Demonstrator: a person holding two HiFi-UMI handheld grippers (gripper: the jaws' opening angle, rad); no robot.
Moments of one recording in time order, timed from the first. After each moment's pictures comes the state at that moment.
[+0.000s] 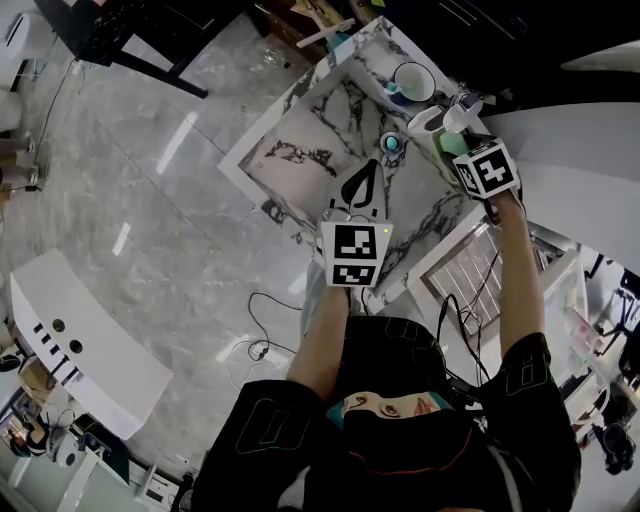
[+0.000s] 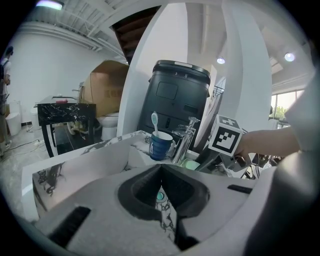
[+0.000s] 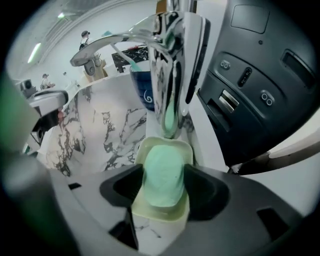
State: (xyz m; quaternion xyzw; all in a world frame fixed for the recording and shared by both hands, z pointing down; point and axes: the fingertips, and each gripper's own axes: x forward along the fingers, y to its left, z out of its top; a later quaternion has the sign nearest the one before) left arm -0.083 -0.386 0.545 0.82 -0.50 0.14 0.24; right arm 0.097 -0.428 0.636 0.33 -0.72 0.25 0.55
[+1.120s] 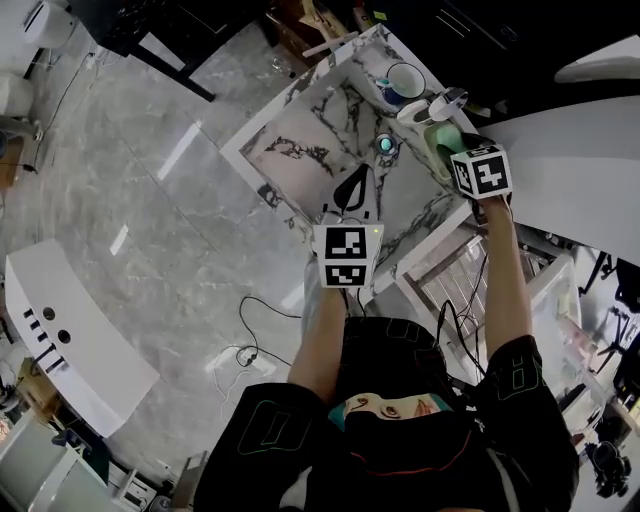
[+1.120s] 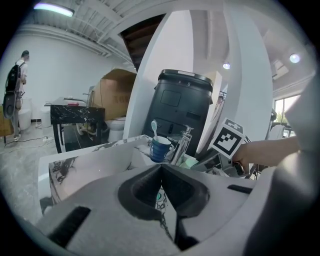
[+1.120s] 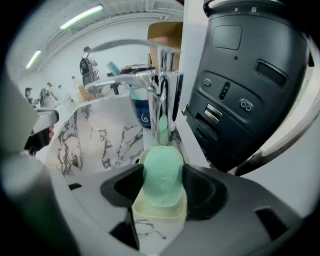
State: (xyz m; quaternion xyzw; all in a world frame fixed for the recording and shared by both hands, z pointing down) left arm -0.087 -0.354 0.524 0.80 -0.54 0.11 0.24; right arm 0.101 -0.434 0.601 0.41 -0.75 0.22 0.47
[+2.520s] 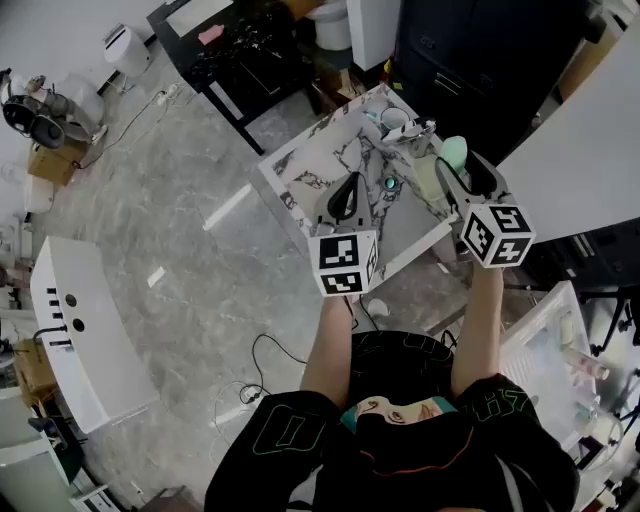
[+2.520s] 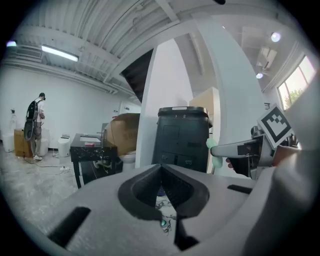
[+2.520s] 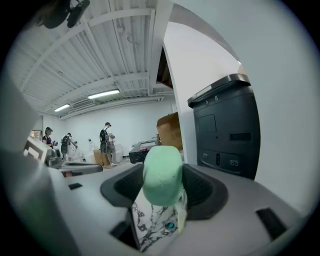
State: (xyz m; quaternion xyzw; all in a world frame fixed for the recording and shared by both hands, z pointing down) left arm -0.079 -0.299 0.378 0.76 -0.64 0.04 0.09; right arm 0.088 -0.352 0.351 0.46 -0.88 0.12 0.07
